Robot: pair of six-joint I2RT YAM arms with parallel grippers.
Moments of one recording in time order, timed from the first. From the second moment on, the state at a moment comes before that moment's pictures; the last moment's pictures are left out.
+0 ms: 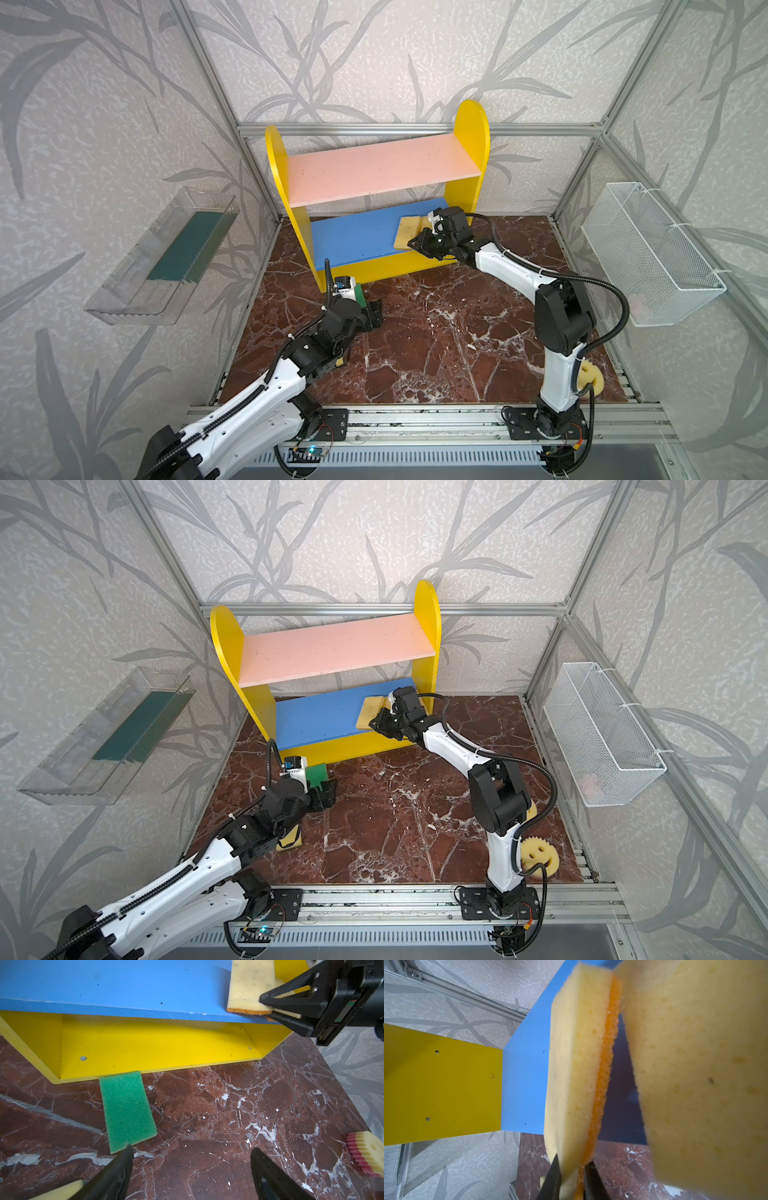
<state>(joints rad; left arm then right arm) -0.66 0.82 0.52 -0.24 -0.32 -0.61 0.52 1.97 1.59 -0.21 -0.40 0.86</state>
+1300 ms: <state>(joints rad) -0.58 1.10 0.71 -0.17 -0.28 -0.57 0.52 1.87 1.66 -0.50 -0.40 0.59</state>
